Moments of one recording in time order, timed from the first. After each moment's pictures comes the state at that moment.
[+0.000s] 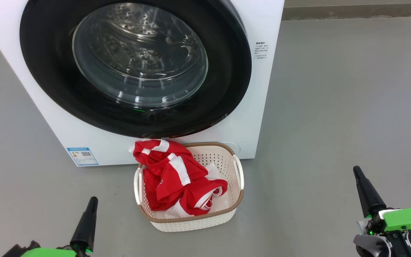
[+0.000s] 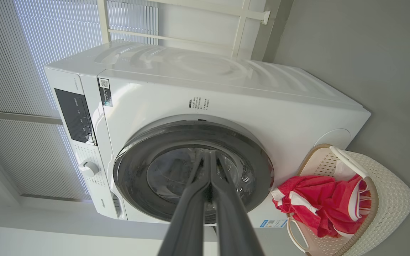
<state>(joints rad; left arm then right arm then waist) -0.07 0.06 0.04 0.27 -1.64 -0.12 0.08 -0.07 -0.06 -0.12 0.27 1.61 0.13 0.09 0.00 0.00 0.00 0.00</state>
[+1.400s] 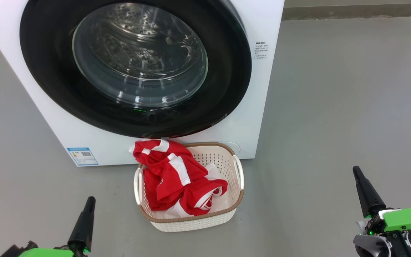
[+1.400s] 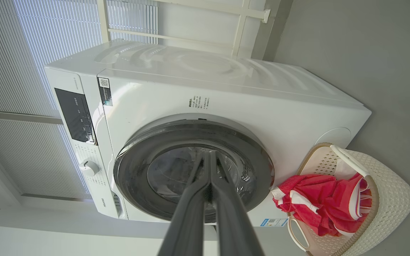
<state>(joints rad) -0.07 0.05 0.06 0.27 -1.64 -0.12 0.09 -0.07 -0.05 -0.12 0.27 1.61 0.13 0.10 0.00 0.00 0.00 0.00</state>
